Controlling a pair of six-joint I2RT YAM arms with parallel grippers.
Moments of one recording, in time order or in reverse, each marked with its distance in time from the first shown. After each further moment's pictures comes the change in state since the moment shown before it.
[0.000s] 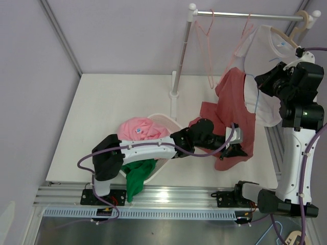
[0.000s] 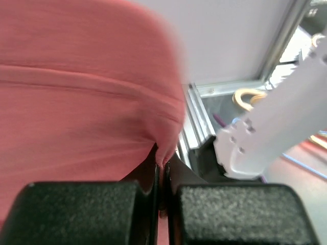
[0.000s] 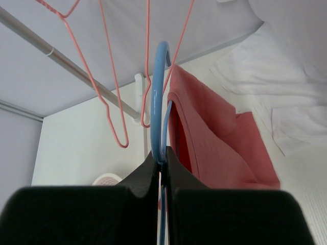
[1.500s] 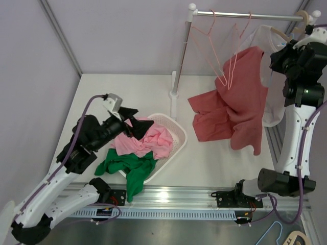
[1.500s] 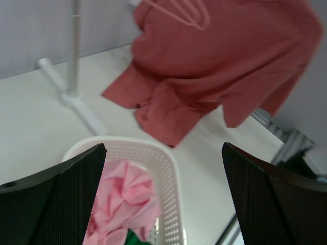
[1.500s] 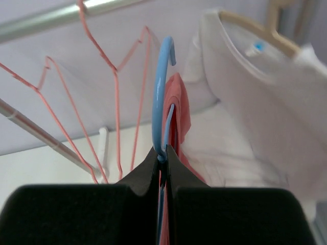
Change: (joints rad) left arm 0.597 -1.178 -0.554 -0.642 -0.441 -0.277; right arm -0.092 0.256 0.190 0.238 0.017 -0.197
